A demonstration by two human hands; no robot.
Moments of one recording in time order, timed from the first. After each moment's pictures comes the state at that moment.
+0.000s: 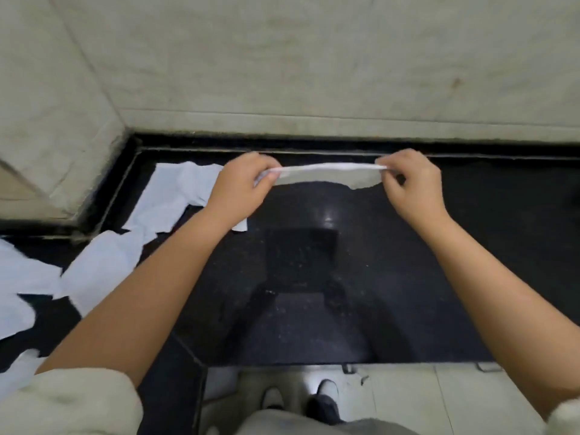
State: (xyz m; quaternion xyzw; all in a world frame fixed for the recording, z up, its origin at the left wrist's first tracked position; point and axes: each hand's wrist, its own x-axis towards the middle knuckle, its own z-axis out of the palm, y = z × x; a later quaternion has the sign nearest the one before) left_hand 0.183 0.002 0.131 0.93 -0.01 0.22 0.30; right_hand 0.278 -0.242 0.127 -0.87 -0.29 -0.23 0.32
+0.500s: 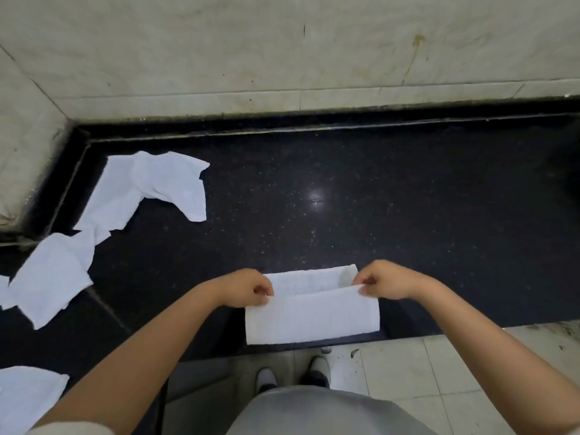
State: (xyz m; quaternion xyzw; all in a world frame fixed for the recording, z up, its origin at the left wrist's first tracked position) left_hand 0.147 -0.074 0.004 0.89 -0.05 -0.38 0.25; right_hand 0.232 -0.352 0.012 -0.86 -0.24 0.41 0.17
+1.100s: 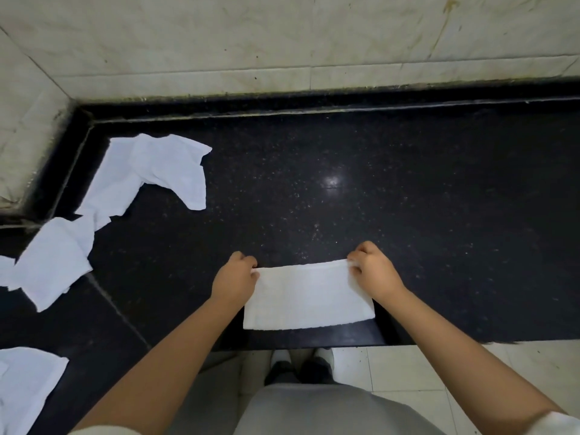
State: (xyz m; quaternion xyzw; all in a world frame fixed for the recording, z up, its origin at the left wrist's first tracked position) left_hand 0.141 -0.090 -0.044 0.95 0.20 -0.15 0.19; right_hand 0.237 -0.334 -0.048 -0.94 -0.21 0.19 0.18
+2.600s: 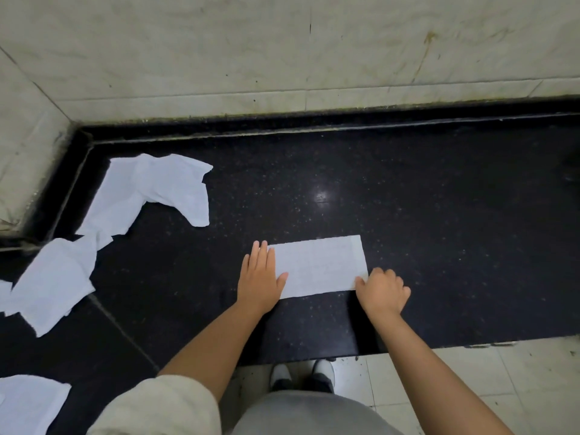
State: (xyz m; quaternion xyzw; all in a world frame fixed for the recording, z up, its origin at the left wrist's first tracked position) left_hand 0.163 -0.107 -0.066 0.98 0.11 -0.14 0.10; right_hand 0.210 -0.313 -0.044 -0.98 0.11 0.15 0.09
